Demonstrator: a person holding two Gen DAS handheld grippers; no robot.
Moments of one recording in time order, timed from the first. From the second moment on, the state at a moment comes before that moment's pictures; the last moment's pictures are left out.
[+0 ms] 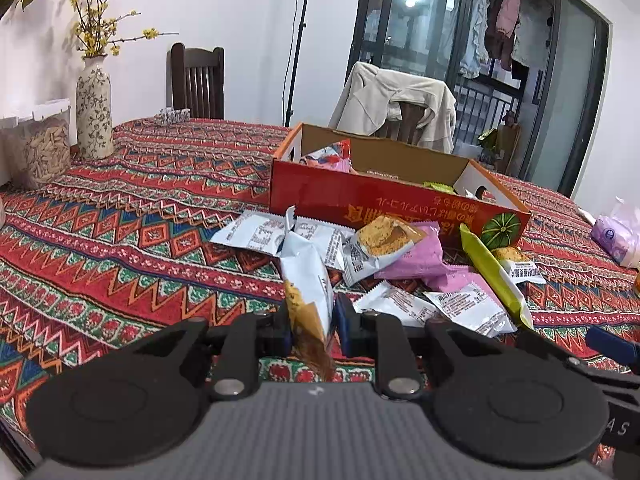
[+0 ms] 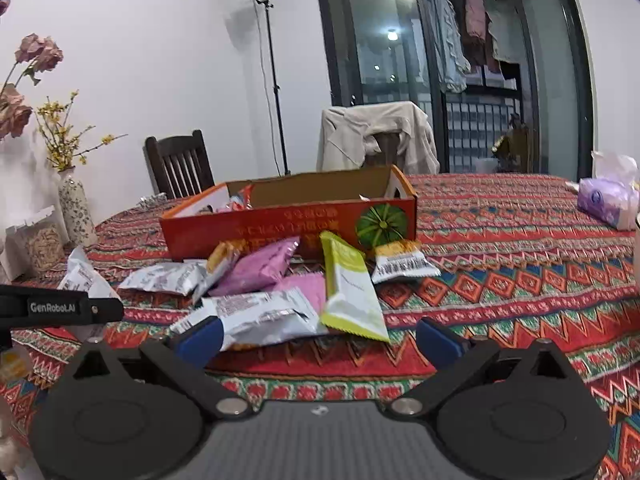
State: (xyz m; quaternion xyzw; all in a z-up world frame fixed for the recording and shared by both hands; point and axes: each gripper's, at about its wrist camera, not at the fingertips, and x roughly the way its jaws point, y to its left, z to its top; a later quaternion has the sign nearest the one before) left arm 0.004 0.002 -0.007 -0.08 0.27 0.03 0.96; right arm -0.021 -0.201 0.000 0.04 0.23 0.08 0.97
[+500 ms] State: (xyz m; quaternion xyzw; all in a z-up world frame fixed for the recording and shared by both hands) left arm 0.007 0.028 -0.007 -0.09 0.27 0.05 0.96; right arm 0.027 -0.139 -0.013 -0.04 0.26 0.10 0.96
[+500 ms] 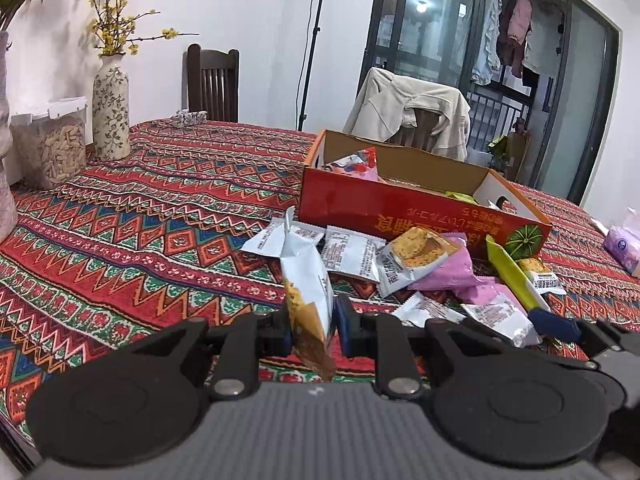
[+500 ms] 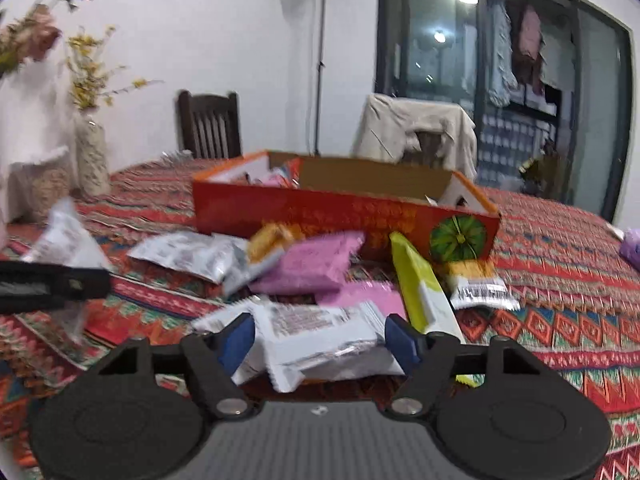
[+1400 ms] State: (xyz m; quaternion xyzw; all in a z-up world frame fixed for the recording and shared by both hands) left arm 0.014 0.019 0.013 -0.08 0.25 0.03 0.96; right arm 0.038 -0.229 0.016 0.18 0.27 0.11 0.94
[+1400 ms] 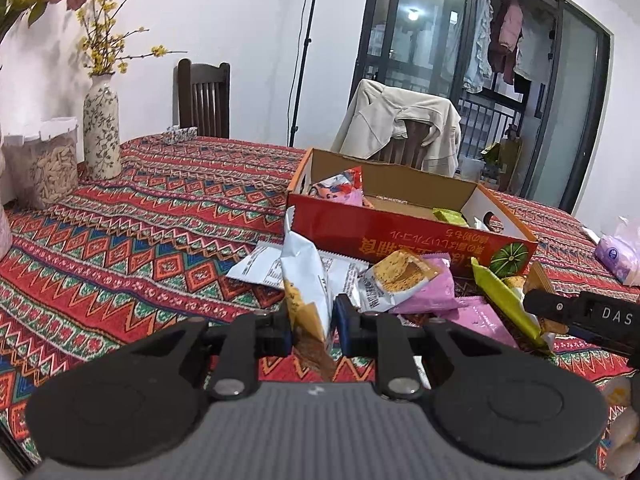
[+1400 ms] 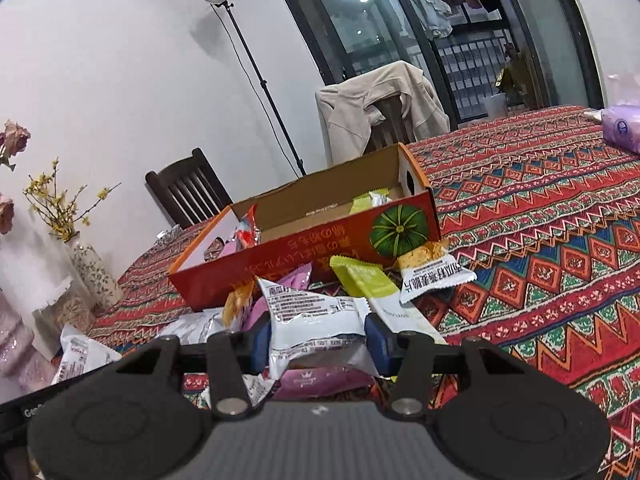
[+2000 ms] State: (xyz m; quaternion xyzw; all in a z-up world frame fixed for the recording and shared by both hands) left arm 0.048 0.004 0.041 -0.06 0.24 0.01 0.97; right arm 0.056 -0.226 0.049 0.14 0.23 0.11 0.96
